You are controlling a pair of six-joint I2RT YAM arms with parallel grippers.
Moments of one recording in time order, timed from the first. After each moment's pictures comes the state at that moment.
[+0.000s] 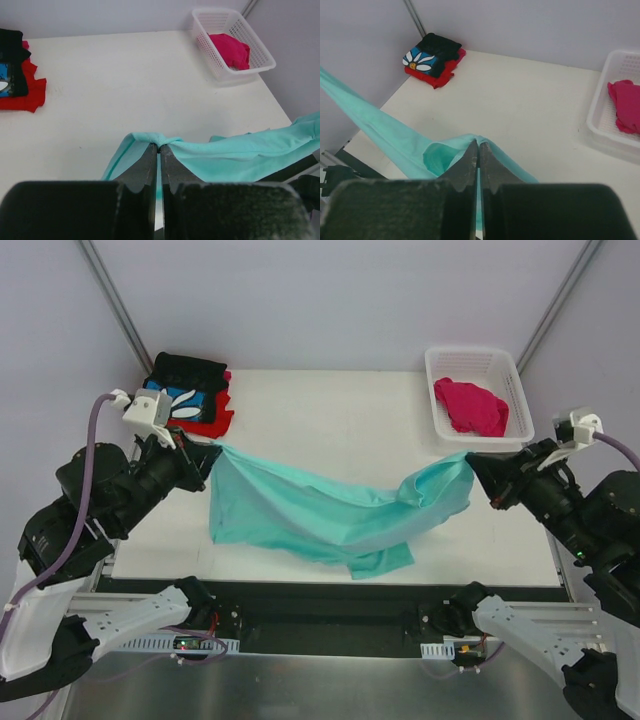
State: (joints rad) left arm -0.79 0.81 1.55 -0.95 -0.31 -0.33; right arm 0.61 0.72 1.56 -0.93 0.09 0.22
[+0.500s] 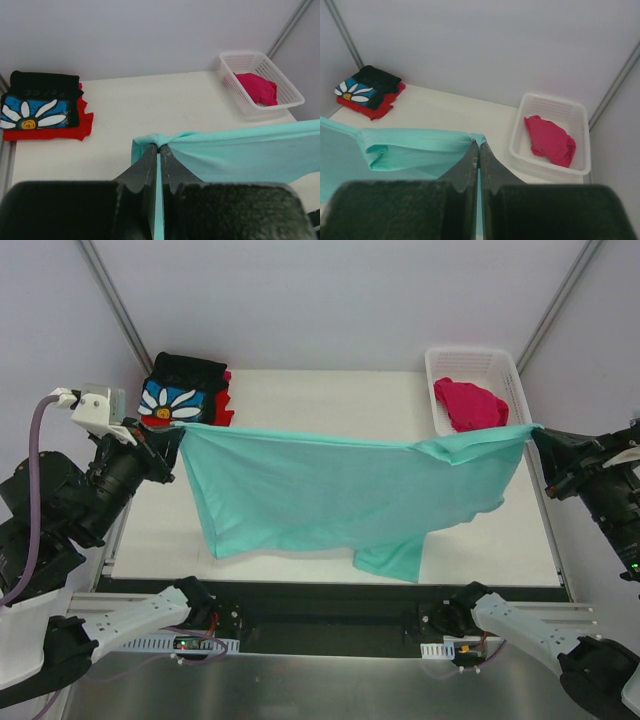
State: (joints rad) left arm -0.79 0.79 1.67 -0.93 -0.45 -0.17; right arm 0.61 0.84 1.96 -1.07 0.28 -0.03
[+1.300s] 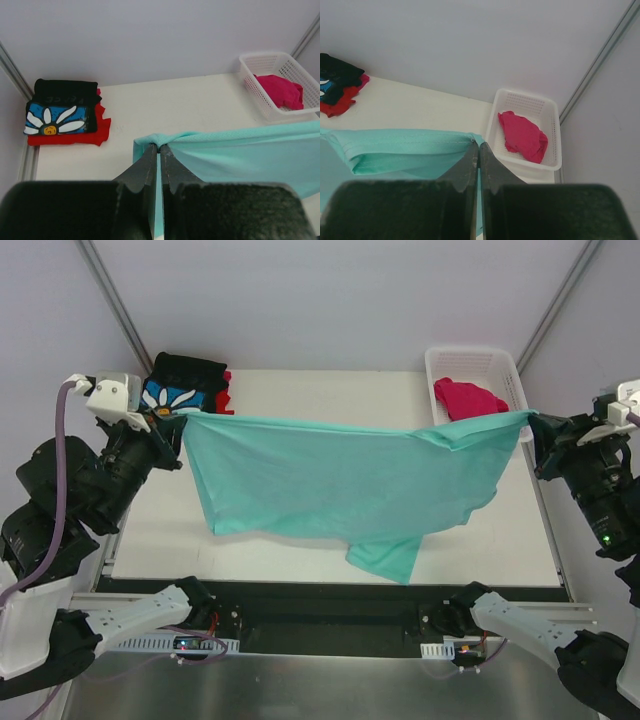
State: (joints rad) left arm -0.79 0.85 1.70 -0.90 -0.53 -0.08; right arm 0.61 0.89 1.92 -1.03 0.41 -0.14
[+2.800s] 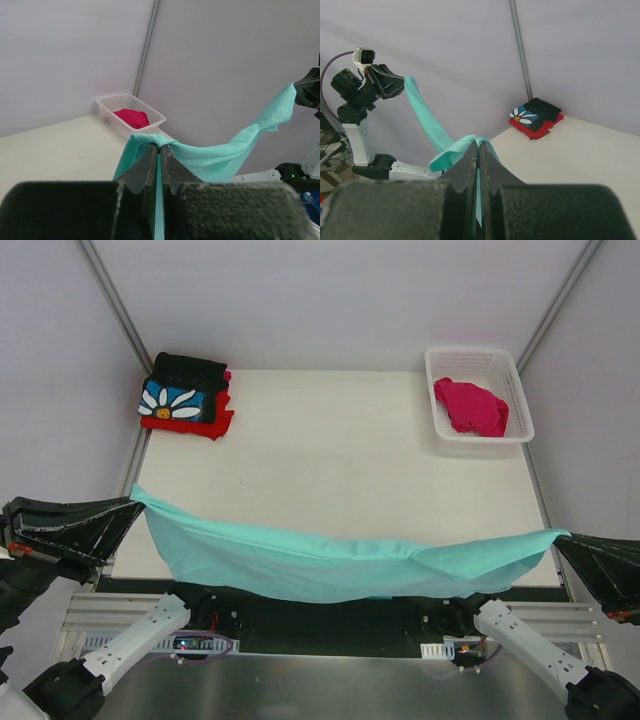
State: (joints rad) left arm -0.58 0.54 1.77 -0.88 0.22 -0.37; right arm 0.62 0.56 1.91 -0.99 -0.25 0.39
